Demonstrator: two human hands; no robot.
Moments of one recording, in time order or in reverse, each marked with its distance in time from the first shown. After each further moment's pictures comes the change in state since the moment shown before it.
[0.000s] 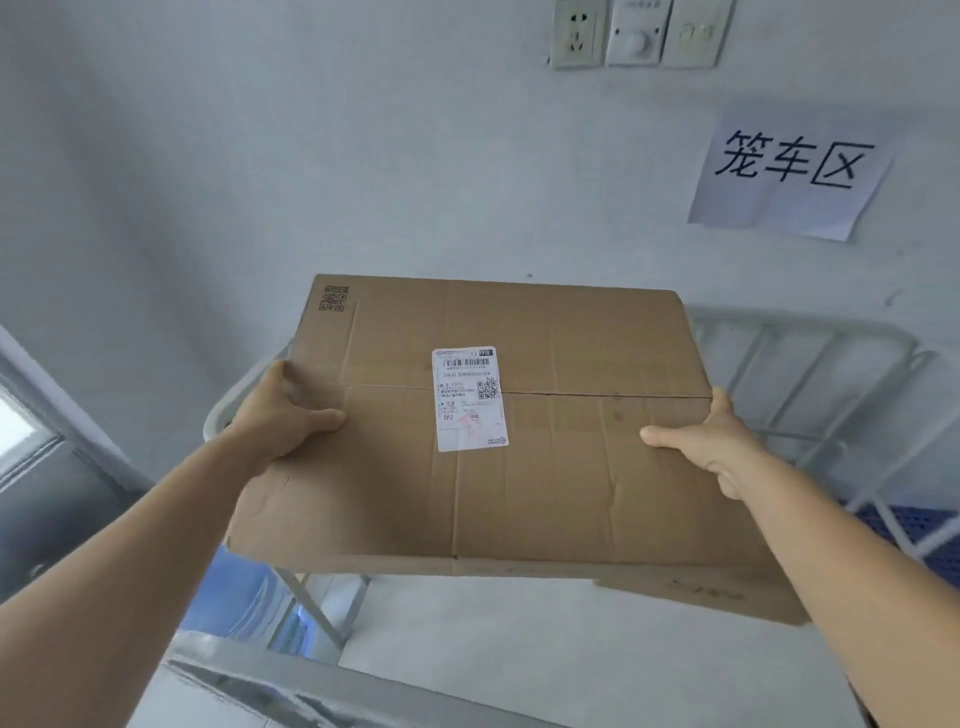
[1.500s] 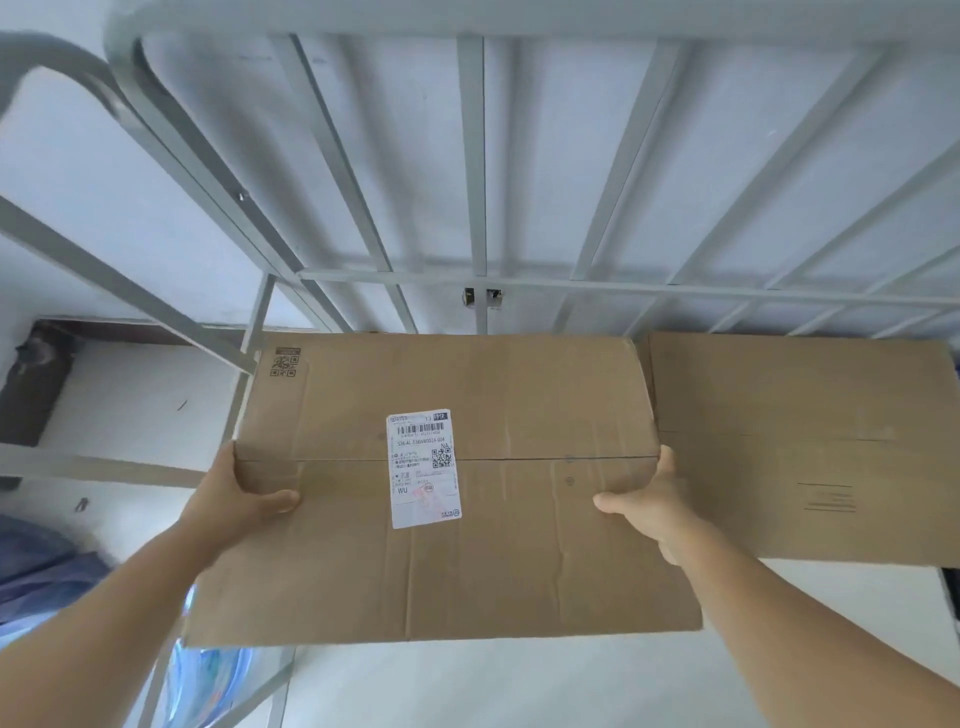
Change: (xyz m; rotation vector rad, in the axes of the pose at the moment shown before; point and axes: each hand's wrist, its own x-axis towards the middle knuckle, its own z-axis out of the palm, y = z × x) left_hand 0.341 -0.222 0.303 0.232 -0.336 -0.439; right_hand 0.335 0.184 0.276 -0.157 -0.188 0.564
